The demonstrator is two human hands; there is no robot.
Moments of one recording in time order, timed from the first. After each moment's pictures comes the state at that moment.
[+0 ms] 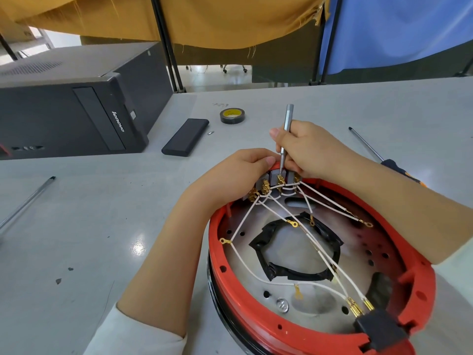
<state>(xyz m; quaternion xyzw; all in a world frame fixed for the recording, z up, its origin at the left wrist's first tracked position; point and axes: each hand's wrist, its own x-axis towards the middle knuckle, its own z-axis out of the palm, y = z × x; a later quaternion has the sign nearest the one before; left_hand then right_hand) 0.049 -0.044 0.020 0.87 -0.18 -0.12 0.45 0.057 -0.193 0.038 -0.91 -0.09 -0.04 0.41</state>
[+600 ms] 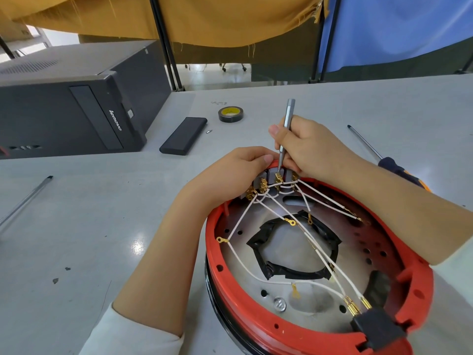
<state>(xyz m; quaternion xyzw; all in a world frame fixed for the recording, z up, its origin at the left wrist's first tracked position) 0.049 -0.044 0.021 0.86 -0.18 -0.12 0.45 0.052 -0.196 0.035 -0.90 -0.12 -0.07 0.42</state>
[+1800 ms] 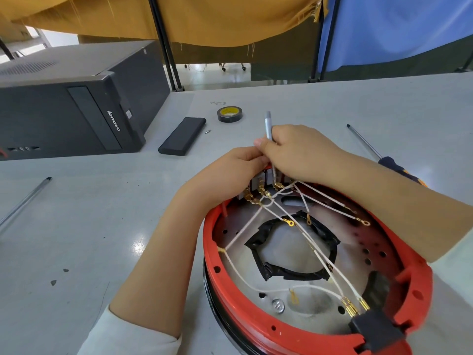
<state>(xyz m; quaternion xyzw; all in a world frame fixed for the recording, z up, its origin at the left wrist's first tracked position) 0.048 -0.046 0.022 0.85 -0.16 -0.11 0.48 0.059 -0.186 0.036 -0.96 -0.13 -0.06 0.25</state>
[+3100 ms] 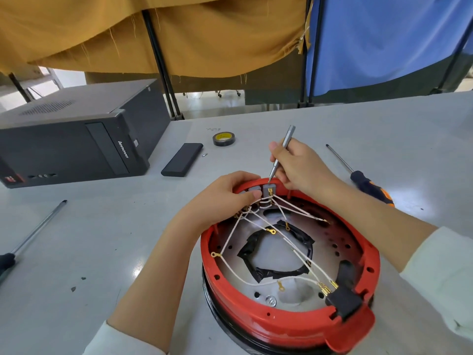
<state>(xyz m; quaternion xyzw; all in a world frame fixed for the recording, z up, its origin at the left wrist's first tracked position) 0.030 -0.038 0.022 0.88 -0.18 -0.10 0.44 0.044 -0.211 0.030 -0.80 -0.05 -0.07 0.60</state>
